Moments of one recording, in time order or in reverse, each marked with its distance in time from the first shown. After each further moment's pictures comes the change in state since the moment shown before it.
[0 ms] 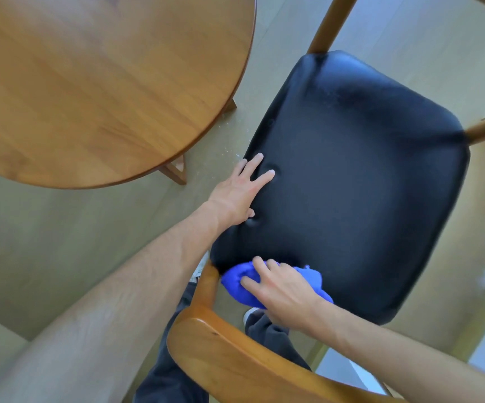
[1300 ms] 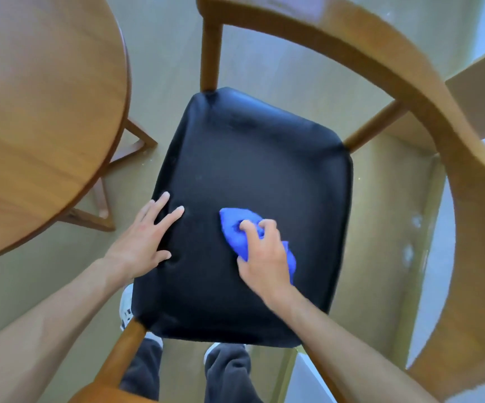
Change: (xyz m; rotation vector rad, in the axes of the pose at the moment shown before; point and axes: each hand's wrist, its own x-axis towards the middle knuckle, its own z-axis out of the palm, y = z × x) left_hand 0.000 -0.005 0.005 -0.023 0.026 0.022; right_hand -0.017 0.098 0.011 0.416 0.622 0.882
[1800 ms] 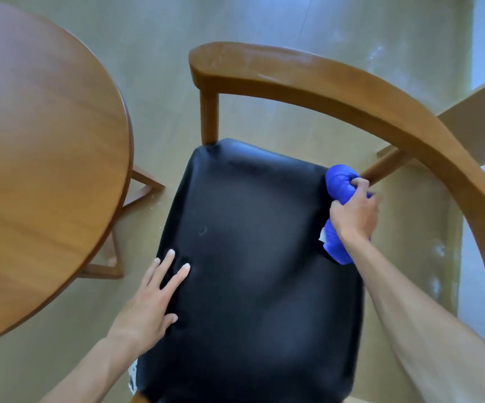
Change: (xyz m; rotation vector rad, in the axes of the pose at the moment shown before) left_hand 0.002 0.006 0.002 0.018 0.001 0.006; right_hand 0.175 0.121 -0.066 0.071 0.278 0.617
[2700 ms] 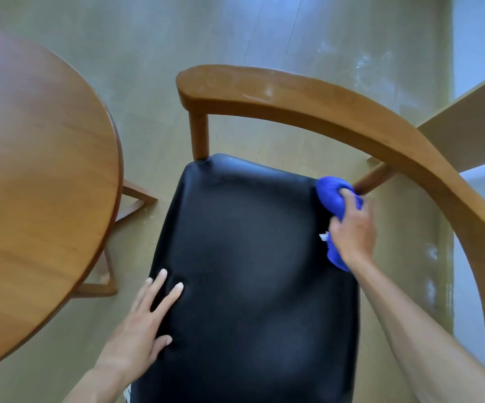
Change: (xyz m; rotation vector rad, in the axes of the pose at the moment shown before) left_hand 0.000 -0.009 0.006 -0.058 0.053 0.063; right_hand 0.007 0.022 -0.006 -0.069 -0.002 -0.193
